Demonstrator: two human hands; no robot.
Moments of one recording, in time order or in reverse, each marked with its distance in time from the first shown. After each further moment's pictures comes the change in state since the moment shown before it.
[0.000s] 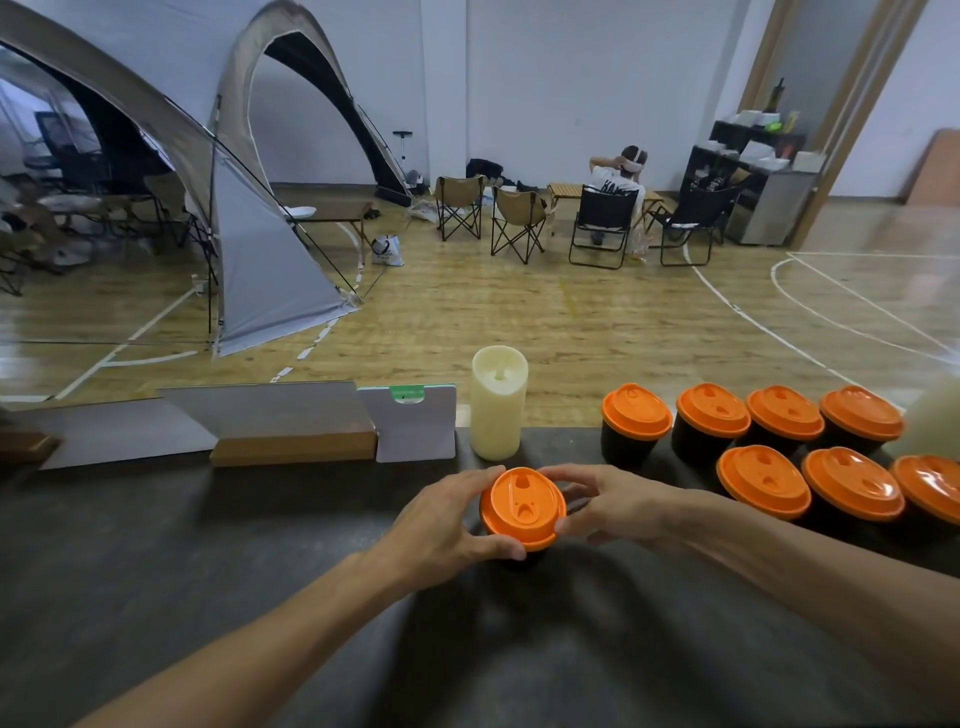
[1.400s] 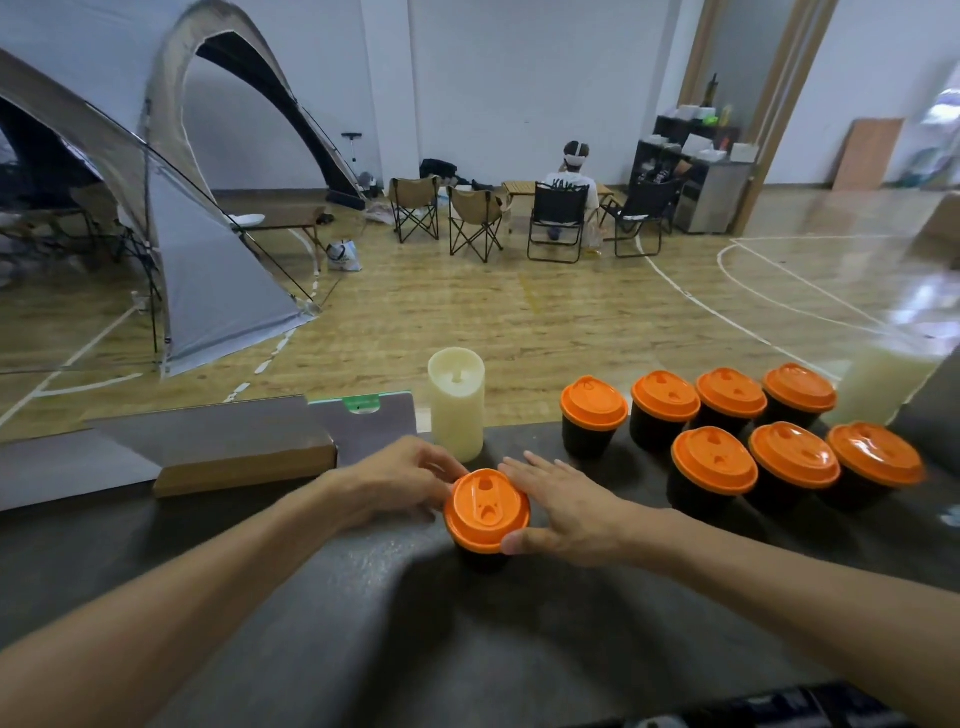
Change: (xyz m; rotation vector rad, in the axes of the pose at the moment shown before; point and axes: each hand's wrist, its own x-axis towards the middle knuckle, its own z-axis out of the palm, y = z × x) left_hand 0.046 0.029 -0.051 -0.181 -0.278 -0.265; right_hand -0.015 0.002 0.016 -0.694 0.169 -0.222
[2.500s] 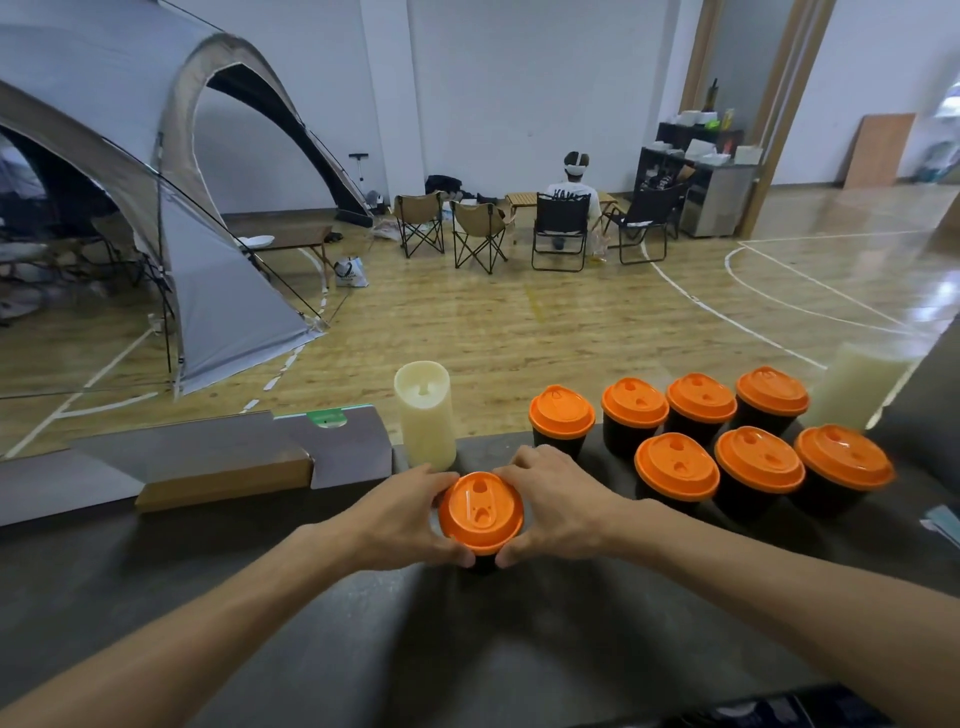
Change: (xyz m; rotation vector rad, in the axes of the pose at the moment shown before) left_hand -0.005 0.020 0.047 0.497 0.119 0.210; right_hand -0.009 0.036 -0.014 -0.149 0.184 -0.050
